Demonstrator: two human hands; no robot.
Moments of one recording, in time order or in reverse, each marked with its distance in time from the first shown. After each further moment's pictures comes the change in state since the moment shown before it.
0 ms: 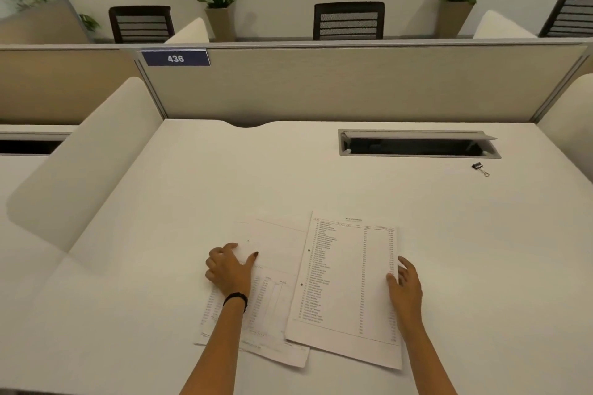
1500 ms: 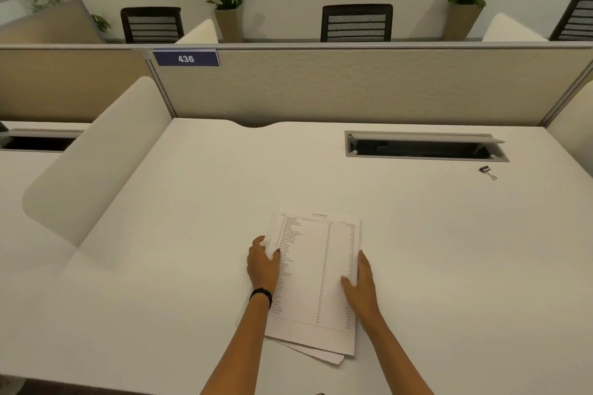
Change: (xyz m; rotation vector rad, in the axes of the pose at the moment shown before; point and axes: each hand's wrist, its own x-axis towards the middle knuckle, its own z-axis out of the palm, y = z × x) left_hand -0.022 0.032 0.013 -0.465 -0.257 0.035; right_hand -0.031 -0.001 0.066 -0.295 -0.330 -0.143
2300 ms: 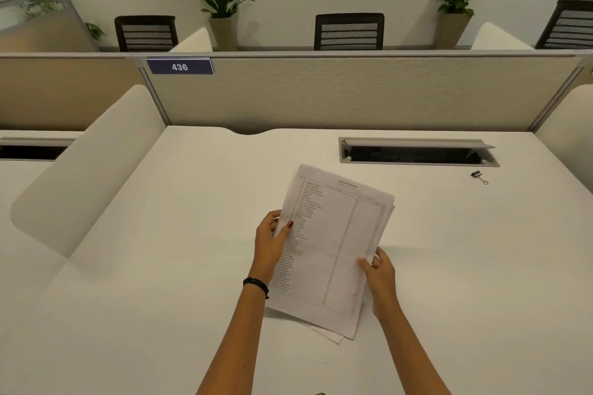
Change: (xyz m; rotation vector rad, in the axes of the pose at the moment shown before) left_hand -0.003 0.086 -0.021 -0.436 -0.228 0.193; right_hand 0.021 -0.026 -0.041 0.539 0.156 0.112
